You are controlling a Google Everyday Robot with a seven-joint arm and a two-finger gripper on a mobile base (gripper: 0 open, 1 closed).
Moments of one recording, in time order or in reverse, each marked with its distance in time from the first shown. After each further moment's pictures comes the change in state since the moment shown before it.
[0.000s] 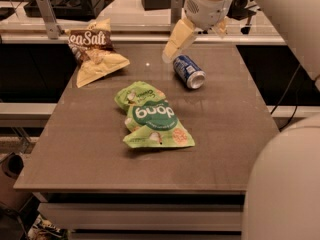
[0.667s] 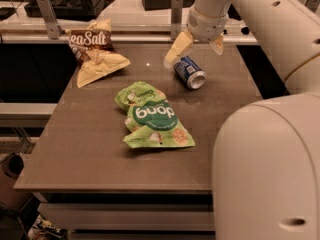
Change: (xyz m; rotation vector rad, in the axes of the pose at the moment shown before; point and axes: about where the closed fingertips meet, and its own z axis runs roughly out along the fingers) arm -0.016 -0.023 0.065 -0.098 0.045 0.115
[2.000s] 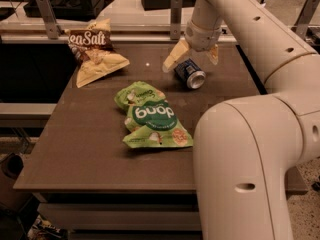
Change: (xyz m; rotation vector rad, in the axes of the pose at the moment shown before) arm -0.019 -0.019 0.051 -0.045 0.030 0.082
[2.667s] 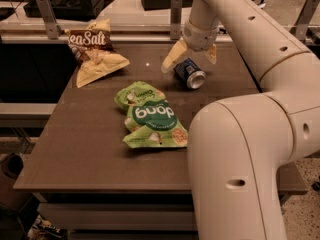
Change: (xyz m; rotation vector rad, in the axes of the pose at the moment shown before) arm -0.005 0.001 0.003 0.010 0.009 -0.013
